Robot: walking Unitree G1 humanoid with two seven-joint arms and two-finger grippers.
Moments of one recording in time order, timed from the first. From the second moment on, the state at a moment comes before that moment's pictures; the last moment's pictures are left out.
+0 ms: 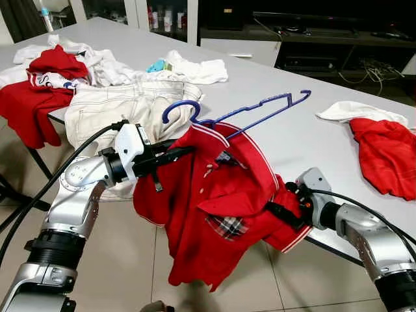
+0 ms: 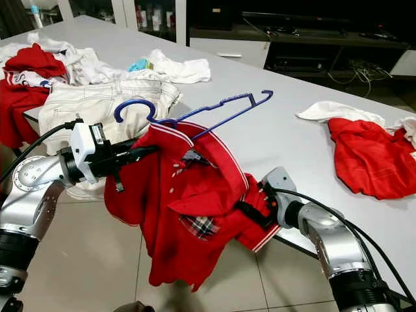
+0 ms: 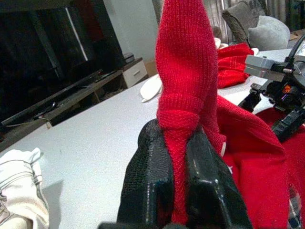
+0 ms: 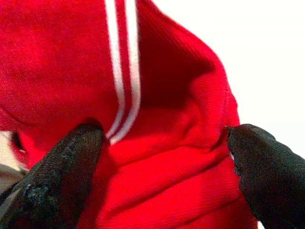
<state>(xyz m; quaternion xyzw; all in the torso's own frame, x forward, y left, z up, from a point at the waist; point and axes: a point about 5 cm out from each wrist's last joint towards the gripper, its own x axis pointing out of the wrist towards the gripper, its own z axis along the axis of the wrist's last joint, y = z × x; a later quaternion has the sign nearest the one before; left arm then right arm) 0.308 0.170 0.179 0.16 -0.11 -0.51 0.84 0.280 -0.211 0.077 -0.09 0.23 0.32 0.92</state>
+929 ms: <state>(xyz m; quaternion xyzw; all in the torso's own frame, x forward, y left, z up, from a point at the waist) 0.308 0.171 0.179 0.17 -0.11 -0.51 0.84 0.286 -0.212 0.074 -0.08 0.27 0.31 0.91</state>
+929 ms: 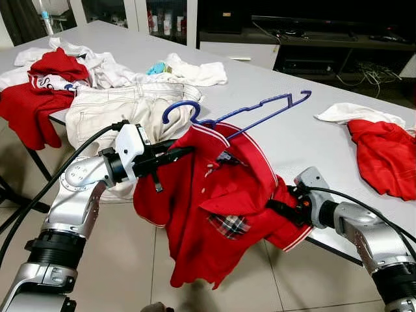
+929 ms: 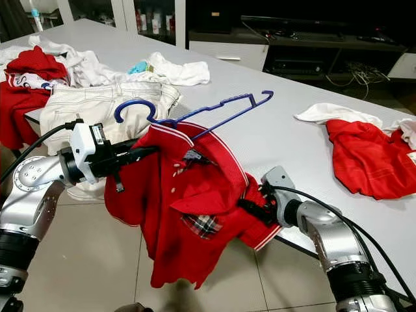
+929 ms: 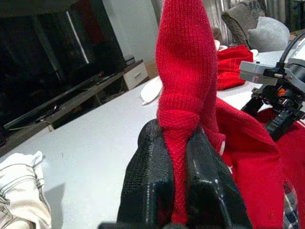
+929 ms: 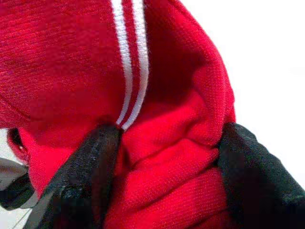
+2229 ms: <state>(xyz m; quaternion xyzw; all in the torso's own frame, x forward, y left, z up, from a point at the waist) 0.310 0.167 0.182 0.17 -0.13 -0.50 0.84 0.300 -0.237 0.091 -0.02 0.25 0.23 0.94</state>
